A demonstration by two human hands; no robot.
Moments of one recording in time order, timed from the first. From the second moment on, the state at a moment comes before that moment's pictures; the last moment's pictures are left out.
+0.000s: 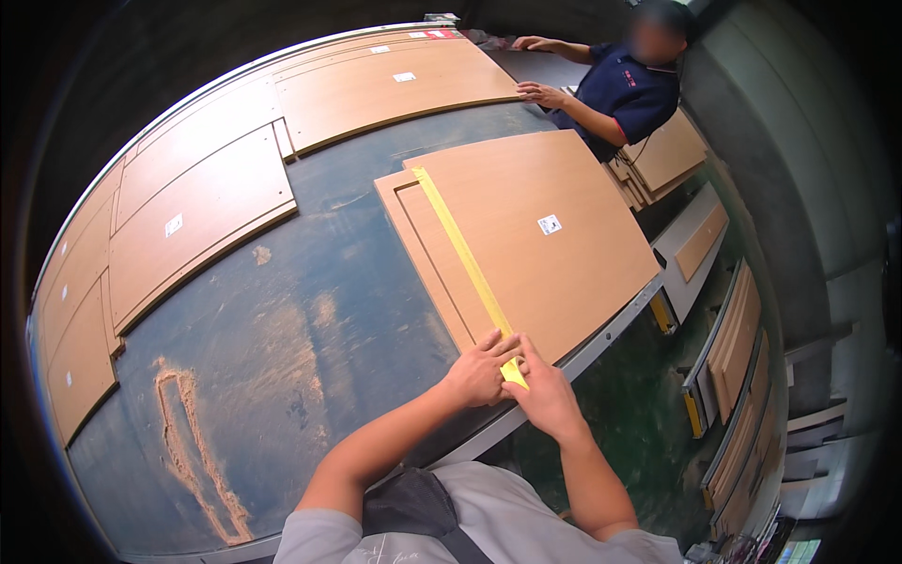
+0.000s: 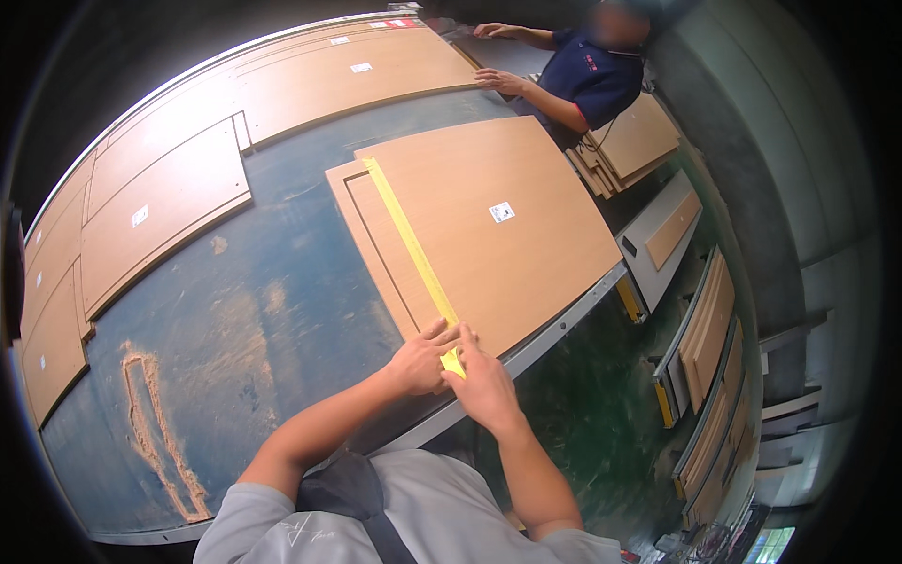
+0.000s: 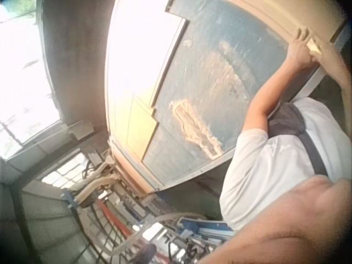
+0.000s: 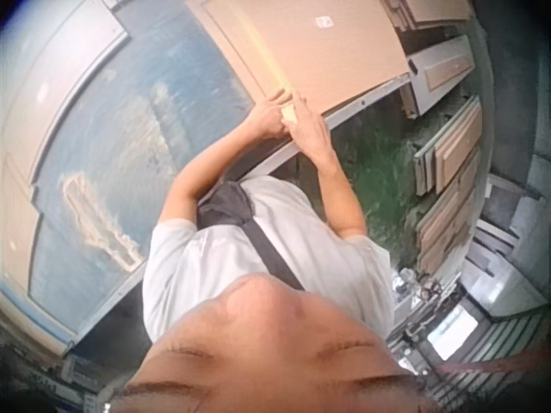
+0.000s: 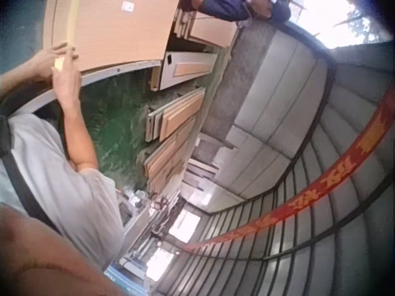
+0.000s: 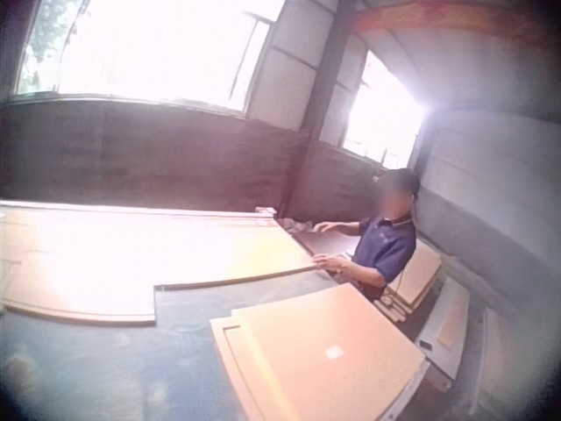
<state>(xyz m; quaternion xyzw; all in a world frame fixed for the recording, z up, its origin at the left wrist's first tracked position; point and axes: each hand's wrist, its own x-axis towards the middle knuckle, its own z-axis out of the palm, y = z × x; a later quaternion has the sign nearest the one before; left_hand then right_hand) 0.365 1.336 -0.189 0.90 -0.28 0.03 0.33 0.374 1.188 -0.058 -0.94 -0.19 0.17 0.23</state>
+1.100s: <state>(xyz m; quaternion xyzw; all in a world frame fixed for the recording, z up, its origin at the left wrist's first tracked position) 0.584 1.598 -0.211 0.89 0.19 0.31 0.26 0.328 1.207 -0.083 -0.95 -0.26 0.19 0.04</state>
